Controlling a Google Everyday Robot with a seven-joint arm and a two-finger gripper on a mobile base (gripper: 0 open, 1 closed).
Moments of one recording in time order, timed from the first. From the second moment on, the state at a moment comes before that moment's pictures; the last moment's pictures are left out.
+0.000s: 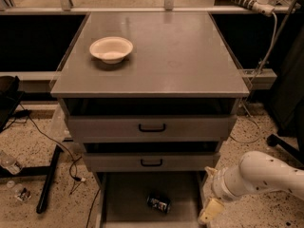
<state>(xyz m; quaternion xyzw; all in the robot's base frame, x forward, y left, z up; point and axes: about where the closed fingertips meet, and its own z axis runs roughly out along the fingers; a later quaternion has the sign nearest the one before) 0.424 -0.187 0.506 -0.57 0.79 0.13 0.19</state>
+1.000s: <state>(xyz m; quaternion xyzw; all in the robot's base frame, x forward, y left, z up) 0.458 -0.171 0.430 -0.59 0.75 0.12 0.28</state>
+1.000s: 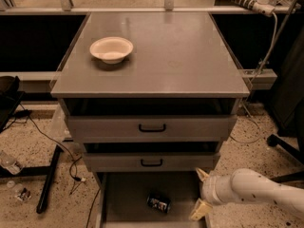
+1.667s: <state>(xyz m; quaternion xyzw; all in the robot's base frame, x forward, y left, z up) 0.484 -0.169 0.328 -0.57 0.73 0.18 0.33</state>
